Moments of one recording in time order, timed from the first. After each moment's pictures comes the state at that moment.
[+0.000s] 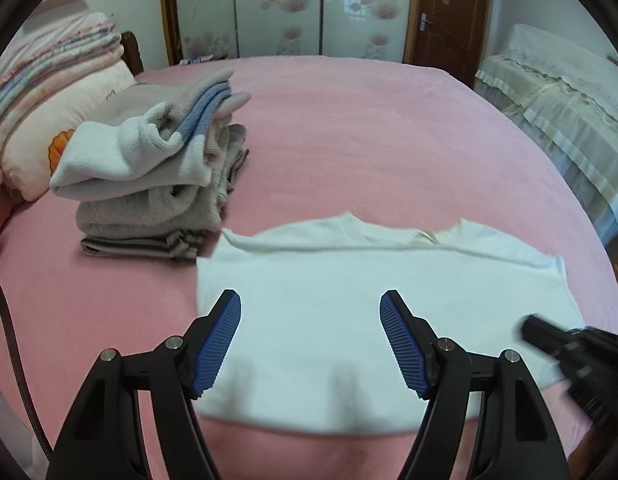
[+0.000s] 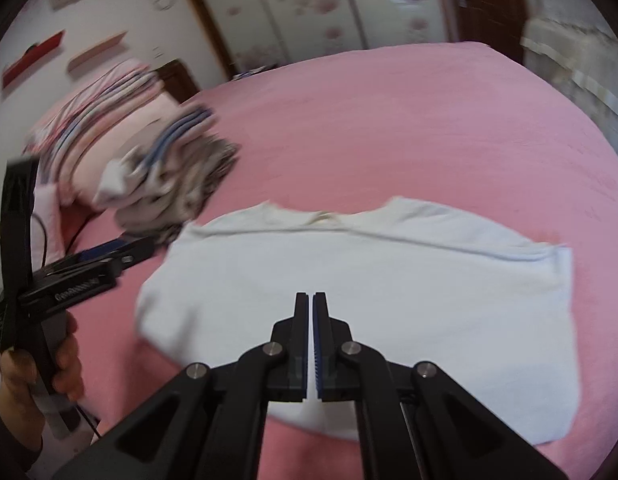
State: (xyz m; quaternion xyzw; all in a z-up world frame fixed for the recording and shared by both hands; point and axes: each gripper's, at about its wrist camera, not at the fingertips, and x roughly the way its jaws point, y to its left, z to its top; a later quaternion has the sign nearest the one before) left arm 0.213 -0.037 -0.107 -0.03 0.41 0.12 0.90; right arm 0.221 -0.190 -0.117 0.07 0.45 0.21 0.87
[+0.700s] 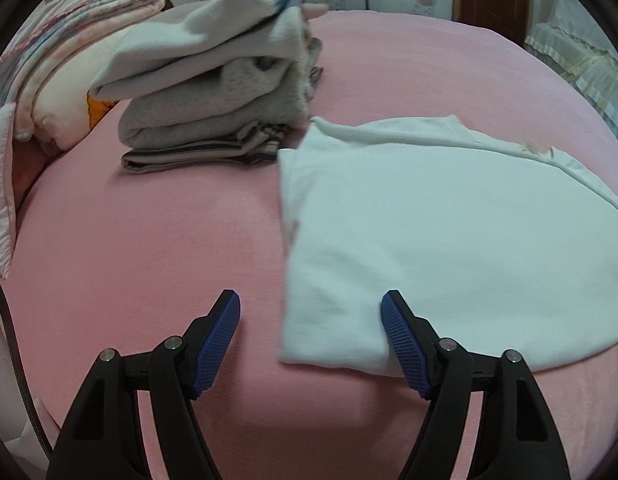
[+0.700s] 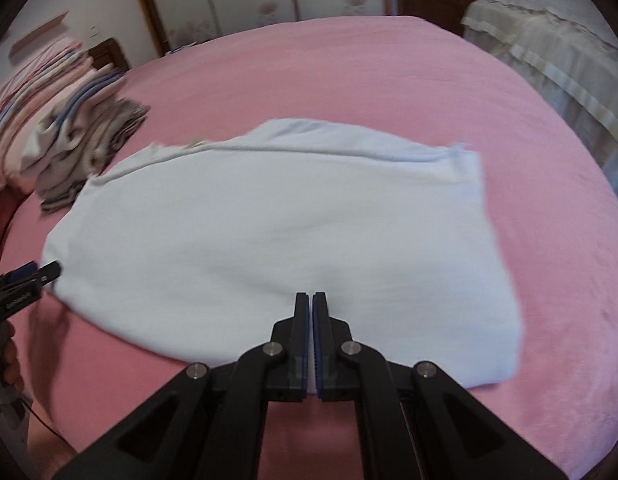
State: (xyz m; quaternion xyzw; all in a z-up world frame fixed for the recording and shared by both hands) left arm 0.187 0.010 -0.174 -0.02 0.47 0.20 0.86; right arm 0.195 -0.314 -0.177 0.05 0.50 0.04 0.87
